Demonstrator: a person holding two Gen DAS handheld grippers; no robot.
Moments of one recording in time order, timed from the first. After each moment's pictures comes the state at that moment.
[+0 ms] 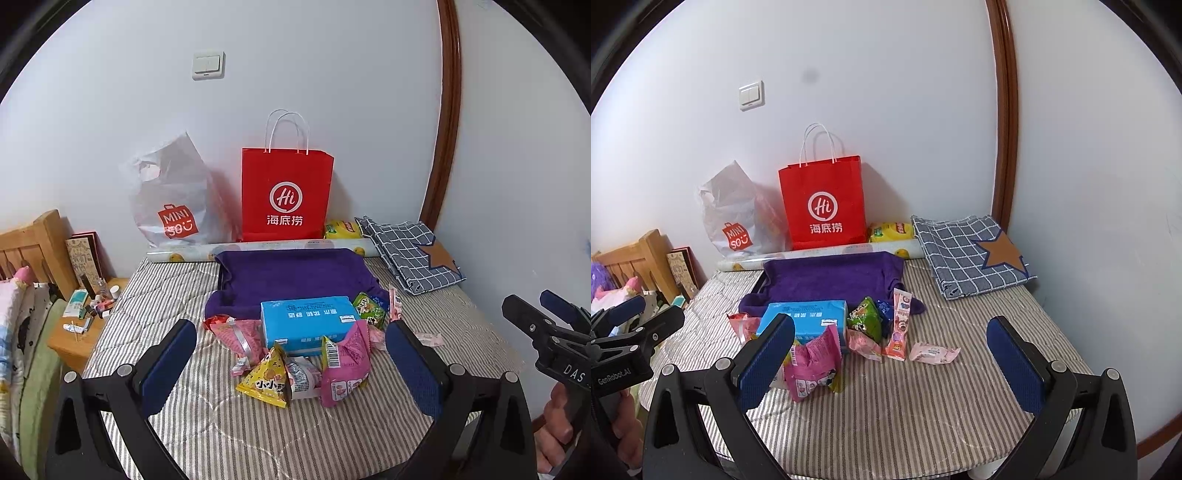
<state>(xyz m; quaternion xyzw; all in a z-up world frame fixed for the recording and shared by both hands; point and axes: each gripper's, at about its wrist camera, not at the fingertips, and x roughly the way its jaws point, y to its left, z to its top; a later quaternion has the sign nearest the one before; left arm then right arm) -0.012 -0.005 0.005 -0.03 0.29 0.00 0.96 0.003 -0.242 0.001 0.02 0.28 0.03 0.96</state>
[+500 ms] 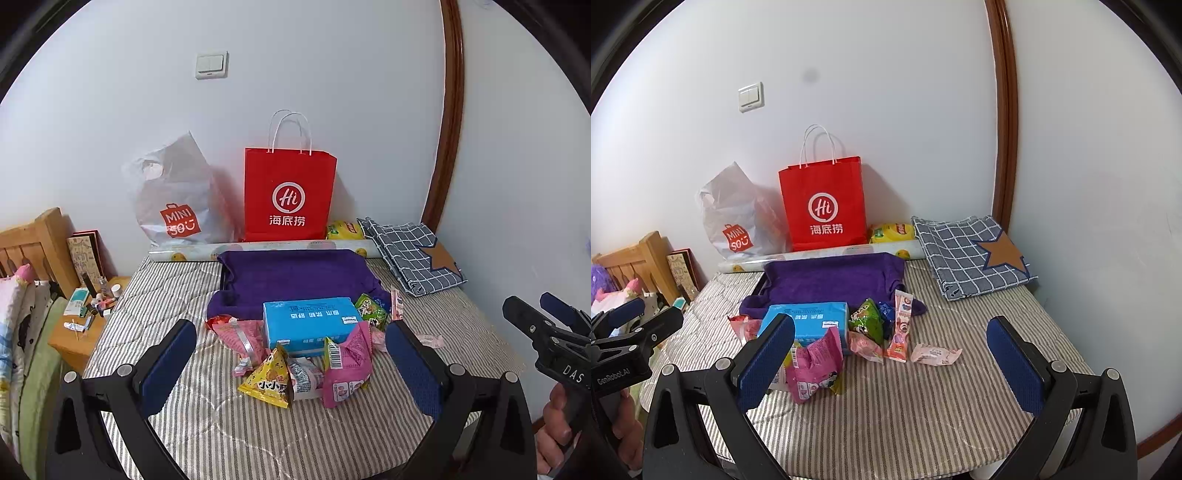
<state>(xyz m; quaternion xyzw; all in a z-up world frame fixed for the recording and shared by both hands) -0.012 -0.001 0.005 -0.04 0.29 0.00 0.96 0.004 -0.240 0.002 0.02 0.28 0.03 0.96</state>
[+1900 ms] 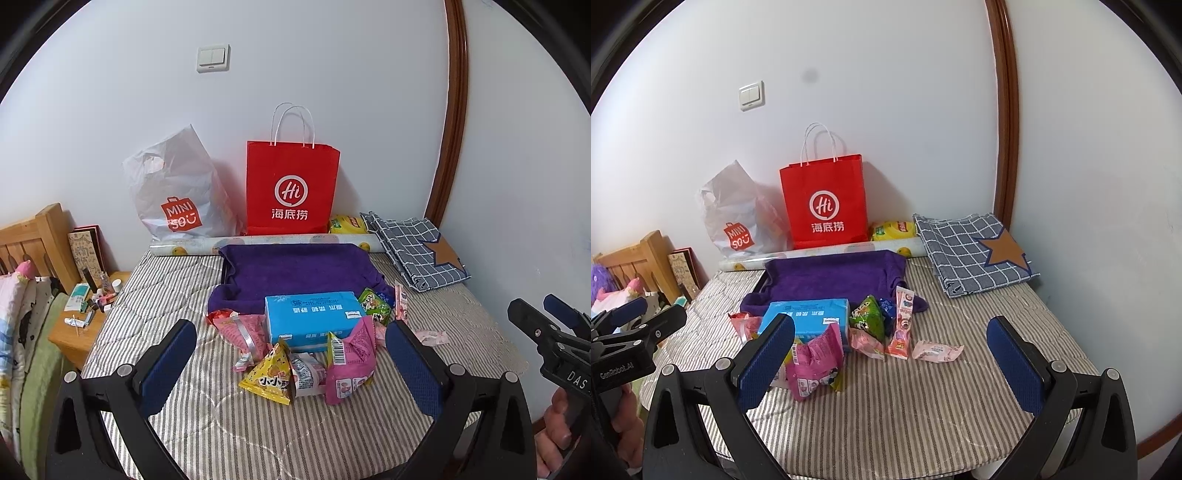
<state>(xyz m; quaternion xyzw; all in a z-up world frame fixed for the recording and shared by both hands) -0.008 0.000 -0.001 -0.04 0.30 0.01 0.95 0.003 -0.241 -0.004 0.02 0.28 0.03 0.96</state>
